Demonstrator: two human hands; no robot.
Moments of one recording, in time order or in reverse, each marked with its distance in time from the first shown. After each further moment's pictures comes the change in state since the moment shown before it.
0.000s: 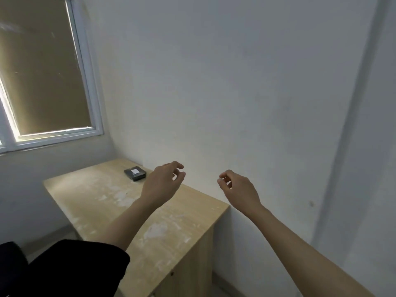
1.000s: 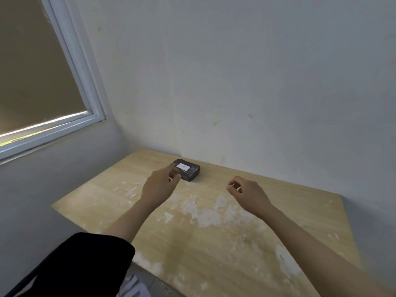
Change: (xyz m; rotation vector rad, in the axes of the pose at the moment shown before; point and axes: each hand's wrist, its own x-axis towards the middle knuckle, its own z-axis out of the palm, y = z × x) left_hand 0.266 -0.542 -0.076 -0.056 -0.305 -0.050; right_hand 0.239 -0.201 0.451 0.000 -0.149 0.345
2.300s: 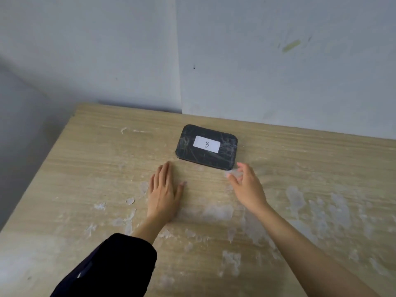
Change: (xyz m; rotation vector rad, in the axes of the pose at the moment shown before) left_hand 0.261 -0.353 0.202 0.204 -0.469 0.128; right_hand 0.275 0.015 0.304 -0.009 0.084 0.655
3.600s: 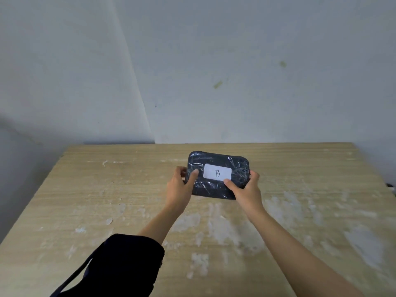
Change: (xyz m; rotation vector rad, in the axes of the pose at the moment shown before) left_hand -0.010 0.164 -0.057 -0.724 0.016 -0.036; right_hand -0.052 0.036 -0.094 0.601 0.253 0.129
